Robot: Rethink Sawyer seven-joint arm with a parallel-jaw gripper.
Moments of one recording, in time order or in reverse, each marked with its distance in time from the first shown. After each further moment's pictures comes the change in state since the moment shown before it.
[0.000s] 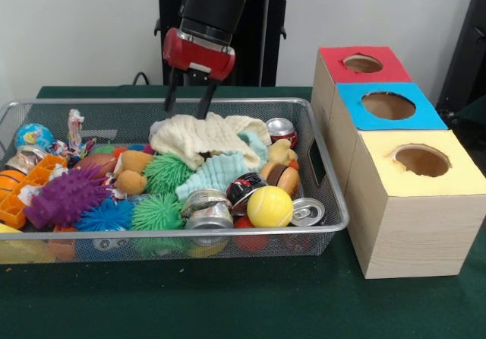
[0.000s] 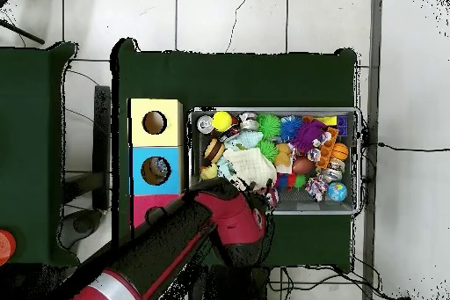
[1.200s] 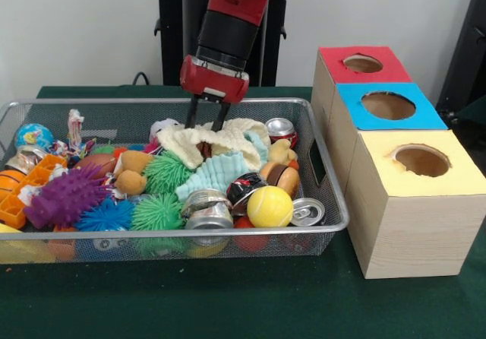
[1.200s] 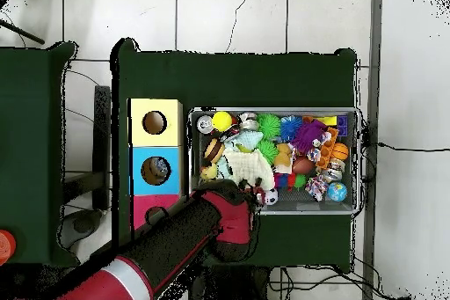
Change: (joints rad) arm -0.021 0.082 -0.016 0.000 0.368 -0.074 -0.184
